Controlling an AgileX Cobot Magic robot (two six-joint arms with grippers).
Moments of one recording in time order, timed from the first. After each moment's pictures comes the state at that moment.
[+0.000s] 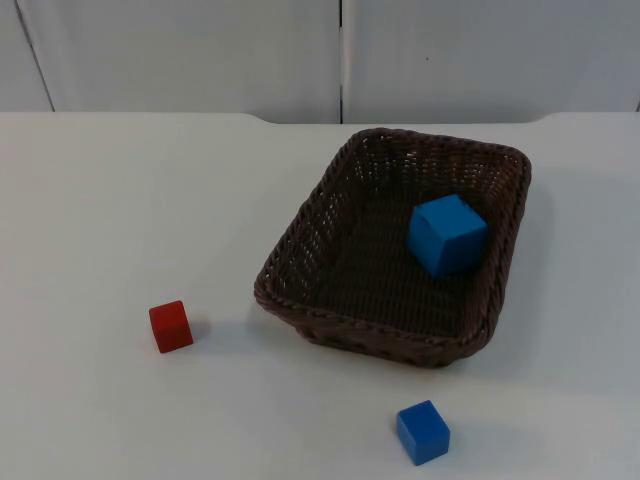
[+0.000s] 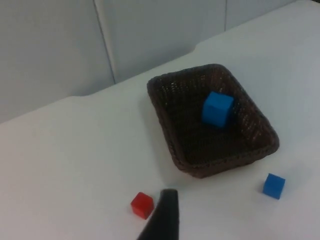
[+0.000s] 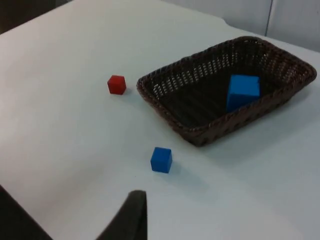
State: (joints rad) right arm 0.69 0.00 -0.57 0.01 1.08 0.01; left arm -0.30 0.20 -0.75 -0.29 1.05 0.30
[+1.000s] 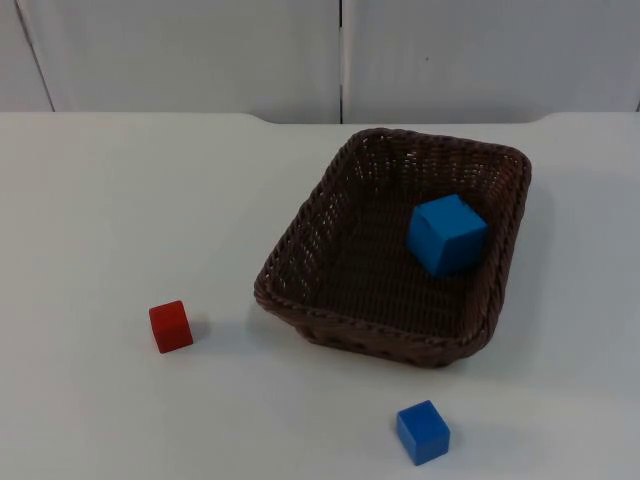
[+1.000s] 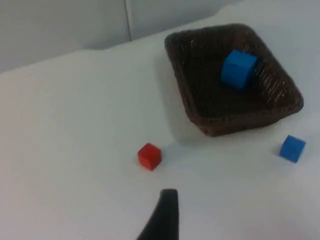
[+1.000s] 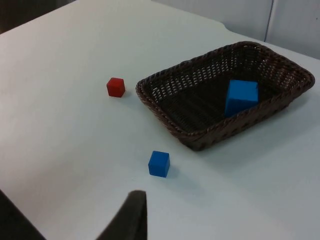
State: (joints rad) right arm 0.69 0.00 -0.57 0.01 1.07 -0.01; left arm -0.30 0.00 -0.53 -0.20 1.07 0.18
